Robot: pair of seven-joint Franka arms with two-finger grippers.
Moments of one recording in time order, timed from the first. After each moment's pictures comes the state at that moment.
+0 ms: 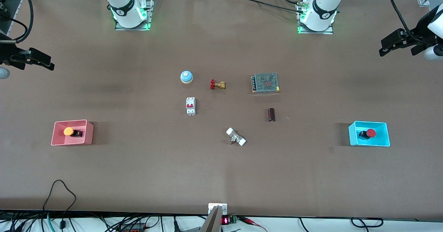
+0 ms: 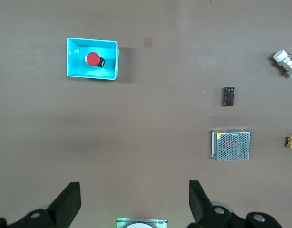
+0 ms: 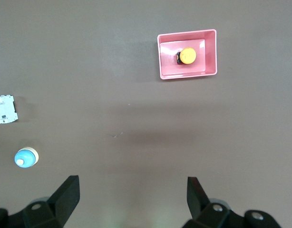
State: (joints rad) left arm 0.05 -0.06 -0.06 -1.57 -0.01 1.45 -0.06; right arm 0.04 0.01 -0.11 -1.64 0.00 1.58 -0.06
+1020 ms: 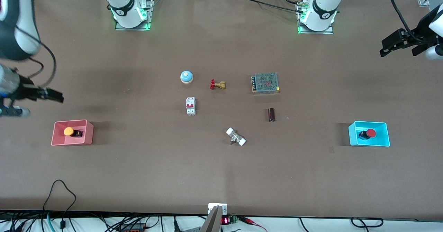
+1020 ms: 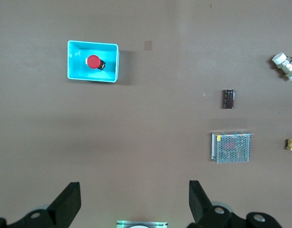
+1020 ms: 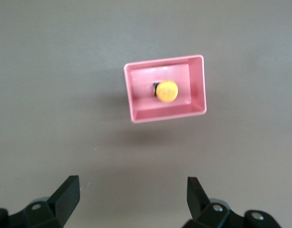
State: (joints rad) left arm 0.05 -0.06 -0.06 -1.57 -0.01 1.45 -0.06; right arm 0.00 0.29 -0.13 -1.68 -0.05 1.91 -0.06
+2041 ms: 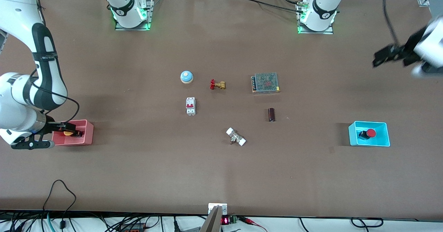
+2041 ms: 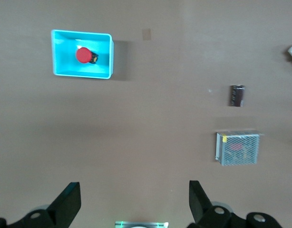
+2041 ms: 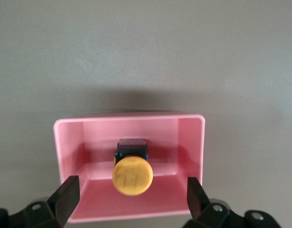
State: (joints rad) left arm 0.05 0.11 -0.06 -1.57 -0.01 1.51 -0.06; right arm -0.08 0.63 -0.13 -1.58 -0.05 2.22 -0.22
